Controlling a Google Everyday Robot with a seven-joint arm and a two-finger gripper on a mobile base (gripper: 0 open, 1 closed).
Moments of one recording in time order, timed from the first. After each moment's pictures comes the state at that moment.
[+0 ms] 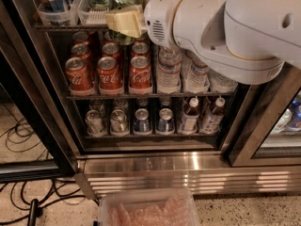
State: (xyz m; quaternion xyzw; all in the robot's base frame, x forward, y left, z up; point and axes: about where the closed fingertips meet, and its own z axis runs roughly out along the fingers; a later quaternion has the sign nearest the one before) arm 0.569 0.034 1.068 -0.34 0.67 0.19 0.64
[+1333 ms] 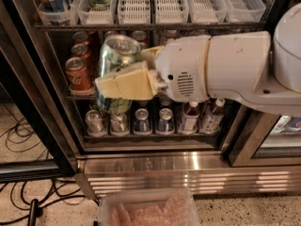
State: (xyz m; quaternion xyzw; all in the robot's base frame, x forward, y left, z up) arm 0.430 0.040 1.016 -0.42 0.68 0.34 0.49
